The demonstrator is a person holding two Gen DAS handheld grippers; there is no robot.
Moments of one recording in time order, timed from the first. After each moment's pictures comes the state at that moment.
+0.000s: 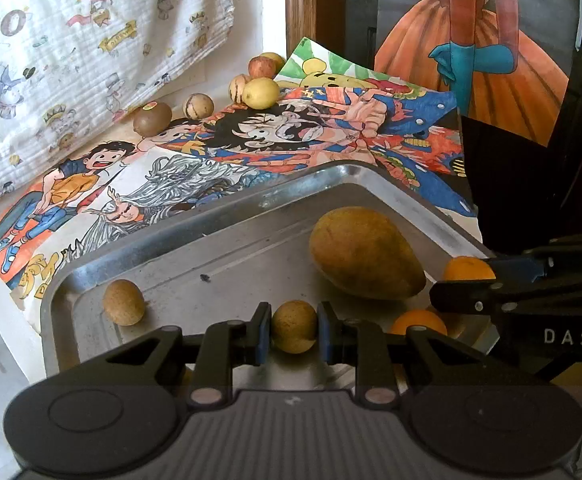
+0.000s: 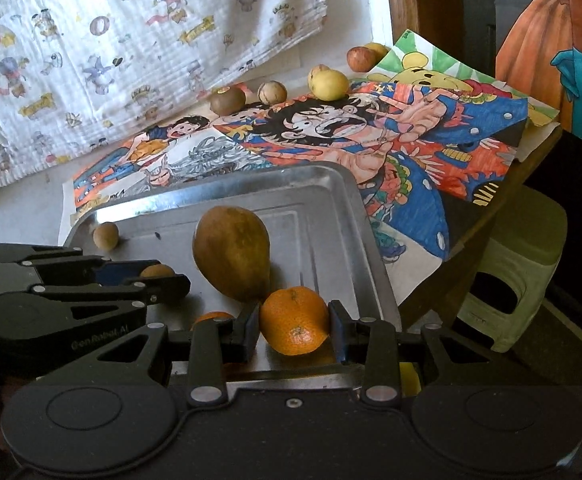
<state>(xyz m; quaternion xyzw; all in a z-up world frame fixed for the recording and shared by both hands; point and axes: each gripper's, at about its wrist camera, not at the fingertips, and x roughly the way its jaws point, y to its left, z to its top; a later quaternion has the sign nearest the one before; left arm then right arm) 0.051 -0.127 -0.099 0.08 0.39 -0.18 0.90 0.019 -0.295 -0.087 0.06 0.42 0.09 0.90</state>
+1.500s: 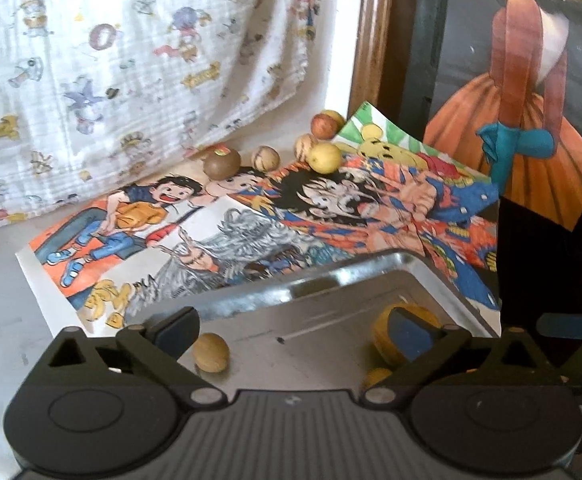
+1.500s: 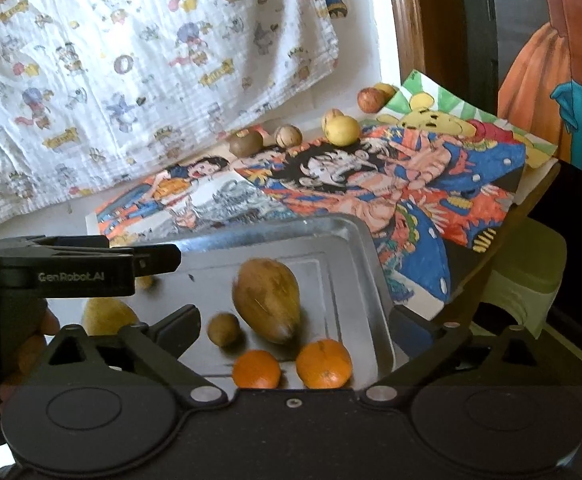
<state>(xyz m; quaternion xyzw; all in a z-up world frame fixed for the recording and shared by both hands) 0.062 -0.078 -0.048 0.00 0.34 -0.12 0.93 0.007 -0.287 -0.041 0.07 0.37 0.10 0.92</state>
